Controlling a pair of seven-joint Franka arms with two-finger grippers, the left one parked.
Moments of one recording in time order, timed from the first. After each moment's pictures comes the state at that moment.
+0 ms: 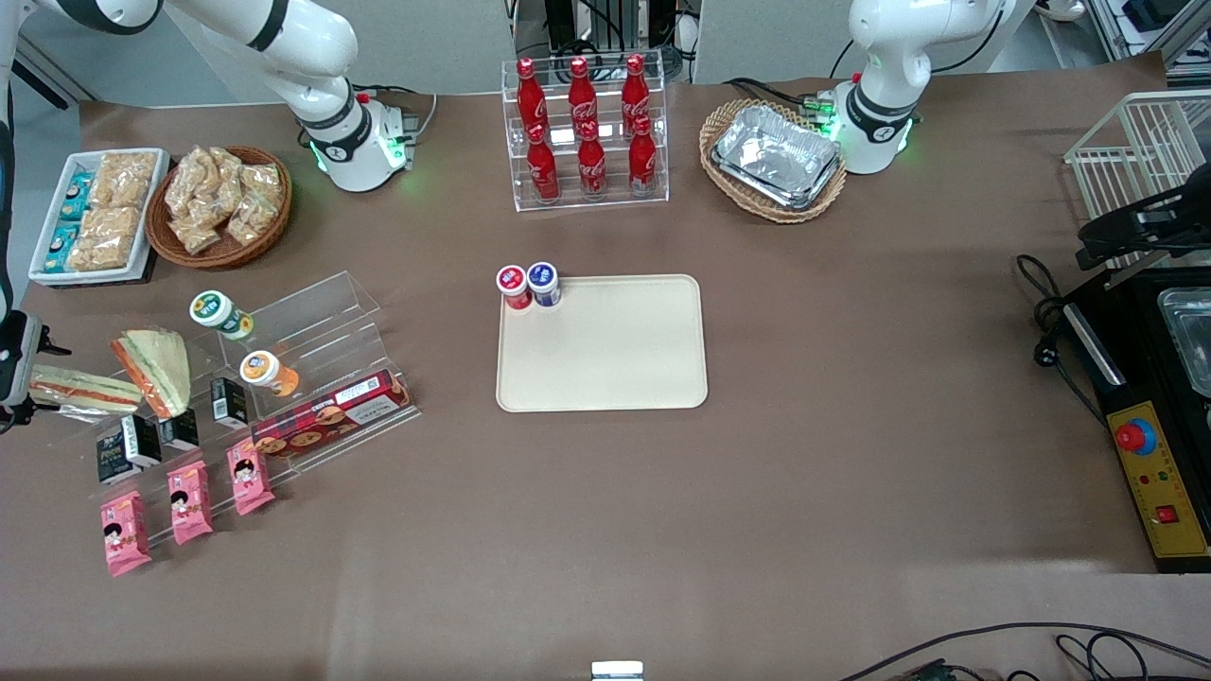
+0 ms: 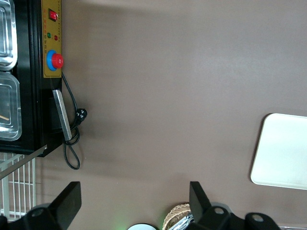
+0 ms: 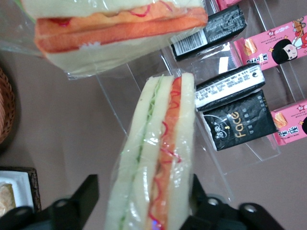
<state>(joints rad) -0.32 0.39 -0.23 -1.69 -0.01 1.97 -2.09</state>
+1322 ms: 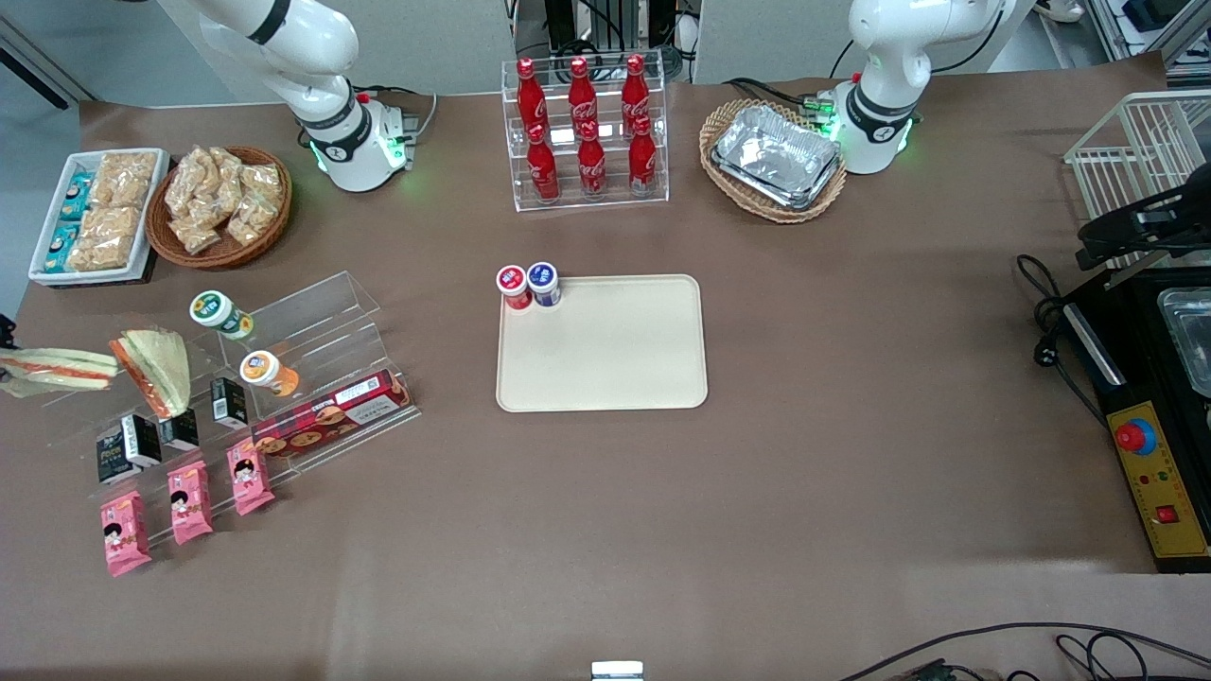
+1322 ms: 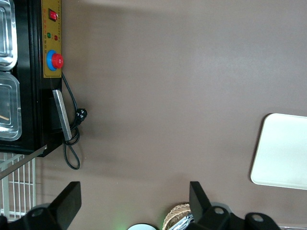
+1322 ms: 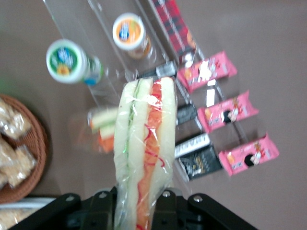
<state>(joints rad) -0.24 0.27 -0.20 -1.51 0.07 1.65 -1.97</state>
